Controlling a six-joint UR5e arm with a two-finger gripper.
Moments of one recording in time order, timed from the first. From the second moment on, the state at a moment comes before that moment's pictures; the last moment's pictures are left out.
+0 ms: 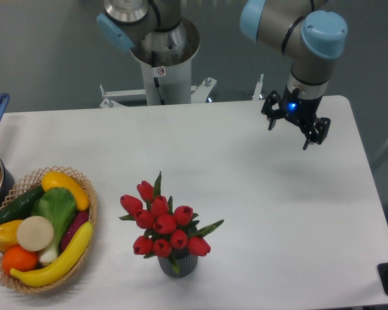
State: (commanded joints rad) arm 2.84 -1.76 -1.77 -1.11 1.49 1.51
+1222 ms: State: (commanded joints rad) arm 2.84 -1.74 -1.92 -0.81 1.03 1.26
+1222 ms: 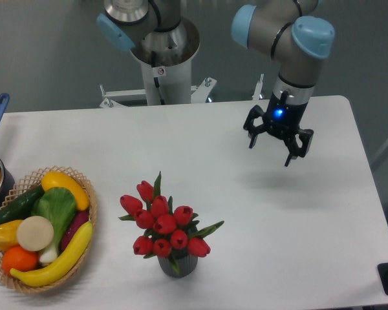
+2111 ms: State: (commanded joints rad) arm 2.78 -1.82 -1.89 -0.76 0.62 1.19
